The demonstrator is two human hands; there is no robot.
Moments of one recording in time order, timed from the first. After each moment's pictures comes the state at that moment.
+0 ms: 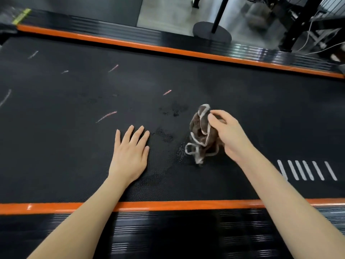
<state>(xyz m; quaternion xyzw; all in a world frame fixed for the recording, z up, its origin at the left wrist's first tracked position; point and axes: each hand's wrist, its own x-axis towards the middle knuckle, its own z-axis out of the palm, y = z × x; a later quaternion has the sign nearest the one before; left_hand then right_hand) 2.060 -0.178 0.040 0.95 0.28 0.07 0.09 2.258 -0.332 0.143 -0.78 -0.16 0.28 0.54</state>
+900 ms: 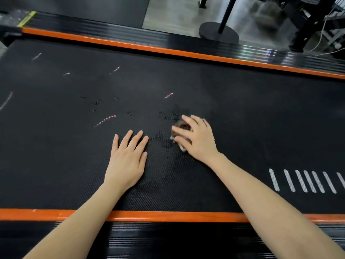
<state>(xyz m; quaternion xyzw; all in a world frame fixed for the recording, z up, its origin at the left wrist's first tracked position) 2.061 -0.177 0.037 0.95 0.29 0.06 0.09 2.280 -0.296 0.051 -0.81 -0.58 -0.03 0.14</state>
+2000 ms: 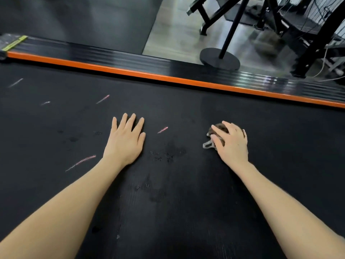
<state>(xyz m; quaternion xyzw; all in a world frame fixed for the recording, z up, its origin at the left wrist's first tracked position) 2.196 -0.059 0.038 0.94 0.33 0.05 0.02 2.433 -0.271 0.040 -0.90 -0.41 -0.08 0.15</state>
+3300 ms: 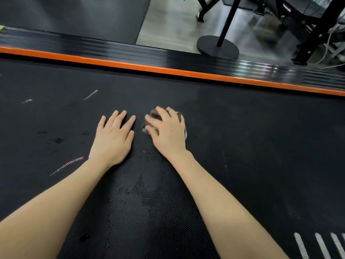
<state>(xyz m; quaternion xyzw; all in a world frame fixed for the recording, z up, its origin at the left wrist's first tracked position) 2.195 -0.052 0.032 0.94 0.32 0.08 0.07 2.332 -0.152 0.039 -0.84 -0.51 -0.05 0.20</state>
